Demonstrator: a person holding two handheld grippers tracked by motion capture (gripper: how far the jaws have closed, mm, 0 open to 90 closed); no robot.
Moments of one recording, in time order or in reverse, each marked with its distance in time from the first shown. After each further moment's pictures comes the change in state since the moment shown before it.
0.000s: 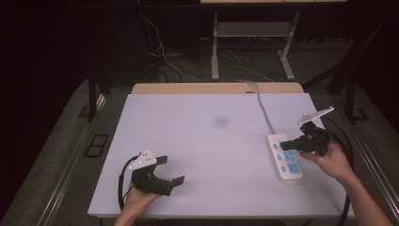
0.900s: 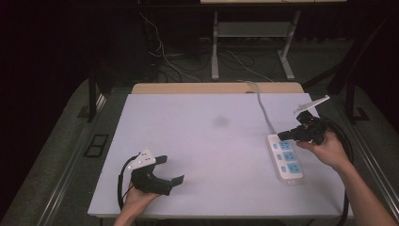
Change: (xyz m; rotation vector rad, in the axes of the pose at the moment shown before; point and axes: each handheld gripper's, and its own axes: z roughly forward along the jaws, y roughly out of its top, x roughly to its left) left arm 0.002 0.000 -0.001 -0.009 -0.001 -0.007; right arm -0.009 0.028 0.001 0.010 -0.024 -0.015
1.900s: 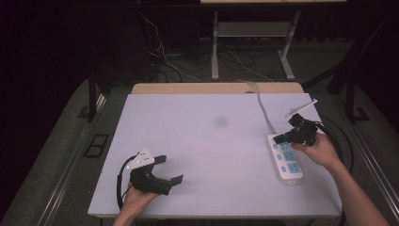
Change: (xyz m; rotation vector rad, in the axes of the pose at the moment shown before) left arm 0.001 0.000 -0.002 -0.004 0.003 -0.002; right arm -0.012 -0.004 0.032 0.072 0.003 0.016
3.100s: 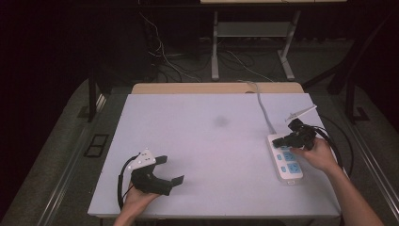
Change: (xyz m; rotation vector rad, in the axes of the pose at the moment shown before) left arm 0.000 0.000 0.001 0.005 -0.003 0.004; right arm -0.004 -0.013 0.011 -0.027 0.007 -0.004
